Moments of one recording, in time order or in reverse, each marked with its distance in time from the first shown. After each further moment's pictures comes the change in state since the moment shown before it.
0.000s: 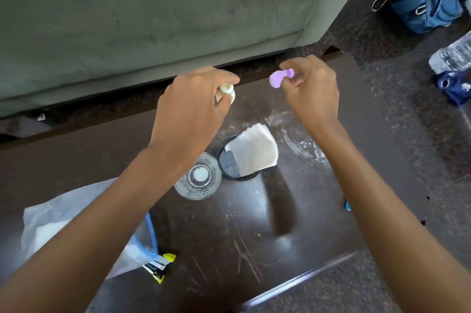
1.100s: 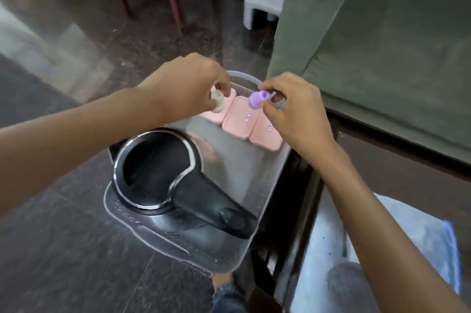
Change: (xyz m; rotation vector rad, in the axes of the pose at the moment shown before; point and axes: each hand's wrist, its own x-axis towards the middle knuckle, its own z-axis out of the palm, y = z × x) left_hand -0.338 -0.421 -0.482 0.406 -0.029 -0.383; right_hand -0.323 -0.587 0.259 0.300 -0.600 -0.779
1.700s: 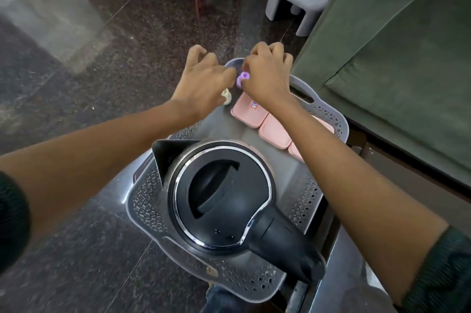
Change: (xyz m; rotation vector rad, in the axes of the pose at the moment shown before) left_hand 0.022 -0.104 0.084 0.270 0.242 -0.057; right_hand 0.113 -0.006 0.143 -0.573 -0.175 -0.065
